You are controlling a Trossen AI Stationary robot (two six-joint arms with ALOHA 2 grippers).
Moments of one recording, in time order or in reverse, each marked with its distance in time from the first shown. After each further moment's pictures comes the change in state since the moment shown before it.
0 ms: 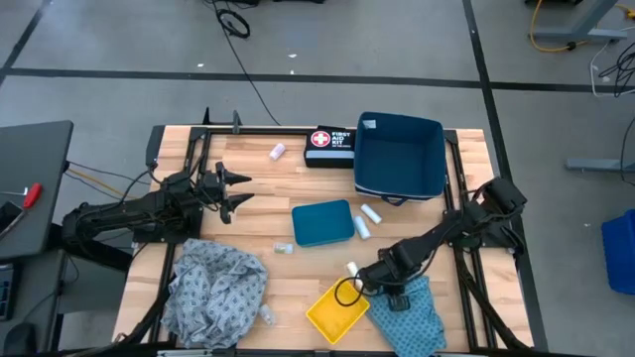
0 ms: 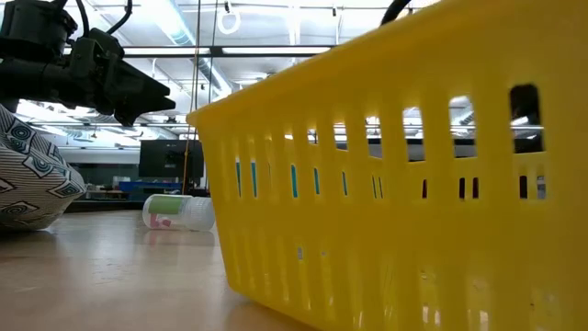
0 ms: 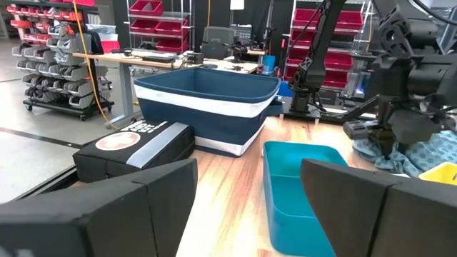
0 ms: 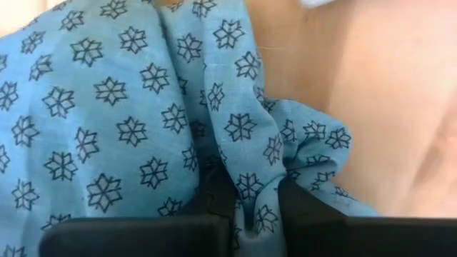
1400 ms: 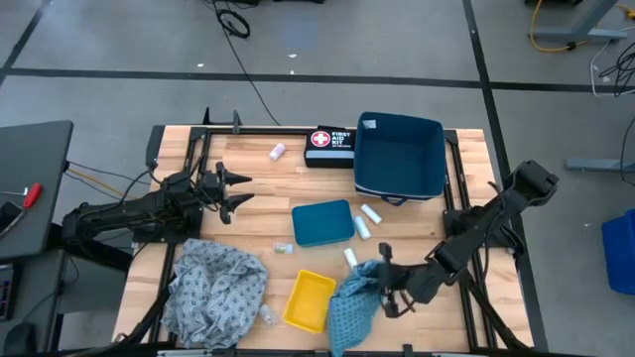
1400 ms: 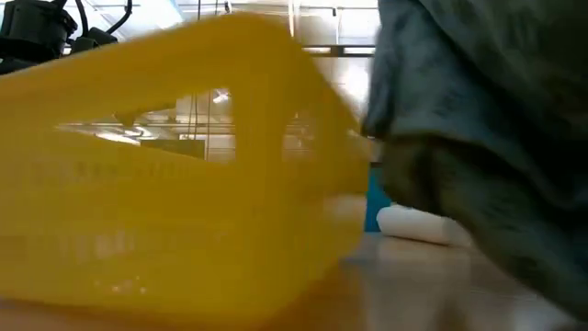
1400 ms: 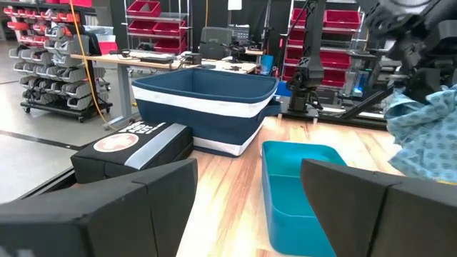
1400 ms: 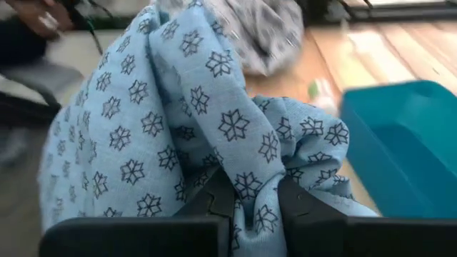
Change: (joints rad) left arm 0.000 0.000 0.000 0.001 0.008 0.007; right arm 0.224 -0.305 -0.266 0.906 0.767 -0.053
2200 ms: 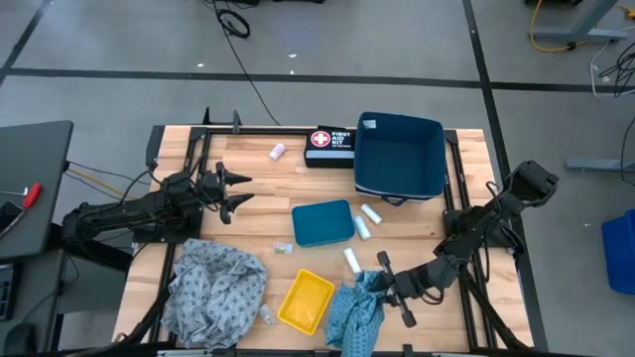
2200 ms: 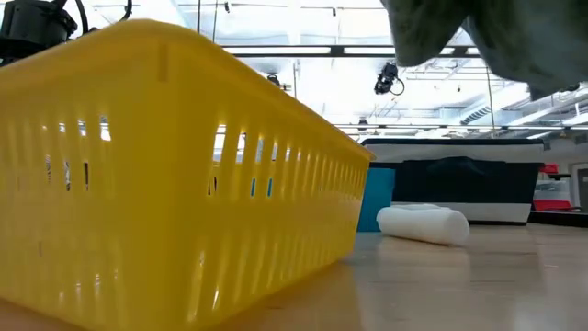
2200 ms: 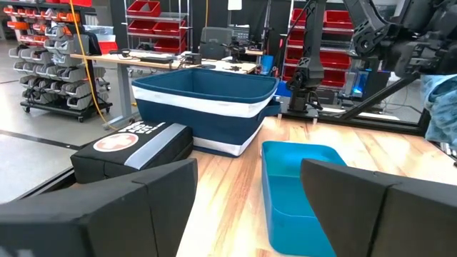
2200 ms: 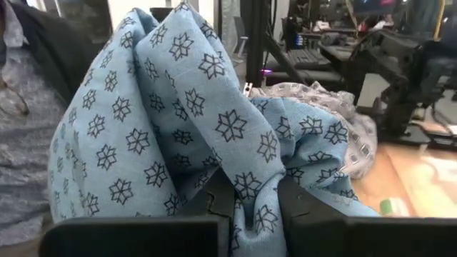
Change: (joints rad) left arm 0.000 0.000 0.000 0.000 0.000 -0.002; right arm 0.016 0.000 -0.151 0.567 -0.180 -0.370
